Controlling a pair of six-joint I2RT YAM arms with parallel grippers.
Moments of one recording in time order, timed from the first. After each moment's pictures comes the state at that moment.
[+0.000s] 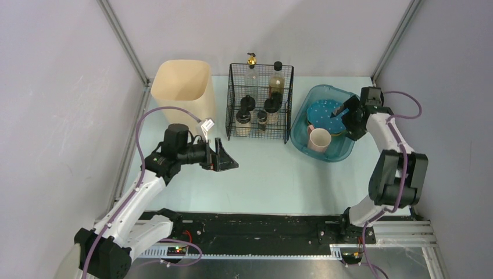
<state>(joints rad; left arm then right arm) -0.36 0.93 0.75 -0.44 0.72 -0.42 -0.16 1.64 1.22 -0.56 -0.09 0.80</state>
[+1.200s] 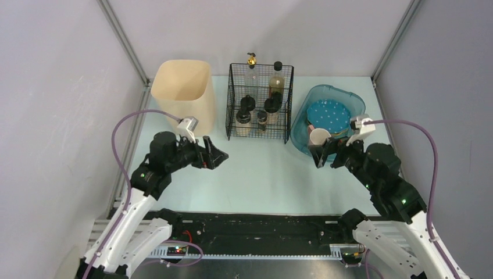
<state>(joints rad) -0.36 0.75 0.73 -0.45 0.42 -0.41 0.54 0.59 0.96 -0.60 0.08 0.28</state>
